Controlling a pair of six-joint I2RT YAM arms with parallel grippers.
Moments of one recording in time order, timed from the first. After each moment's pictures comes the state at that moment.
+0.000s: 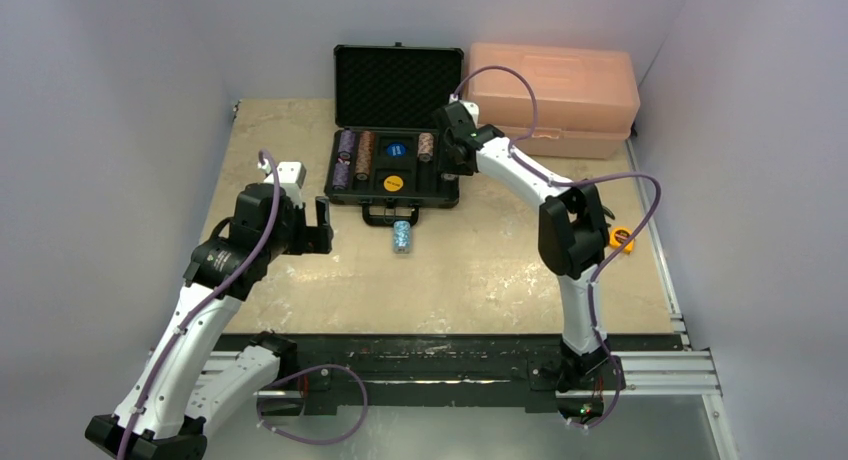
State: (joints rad) left arm -0.34 0.82 1.01 -0.88 -0.13 -0.25; right arm 0.56 2.09 1.82 -0.65 0.30 0.55
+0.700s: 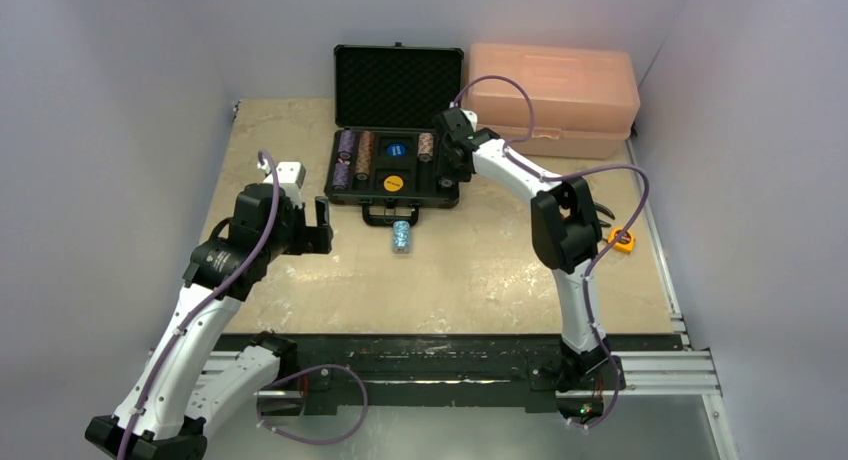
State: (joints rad) left arm -0.34 0.82 1.01 -0.88 -0.13 -0.25; right arm 0.54 2.16 1.82 -0.63 0.24 0.59
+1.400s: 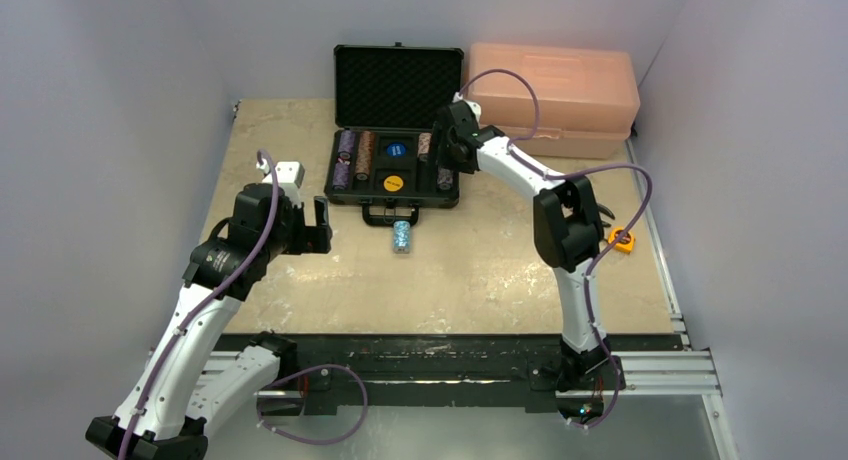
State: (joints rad) left arm -0.33 0.82 1.01 -0.88 -0.13 -0.25; right arm 0.51 2.17 1.83 -0.53 0.21 0.60
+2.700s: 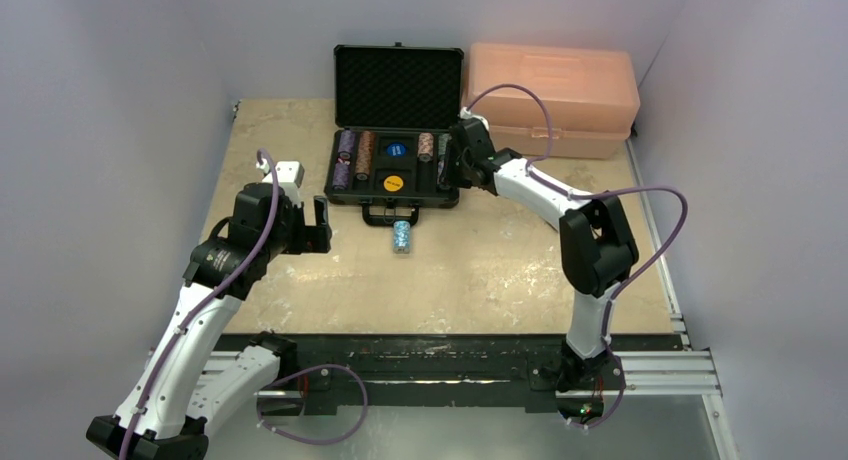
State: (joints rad) left arm -0.33 0.82 1.01 -0.88 -0.13 -0.25; right arm 0.54 1.90 1.47 -0.35 0.11 0.58
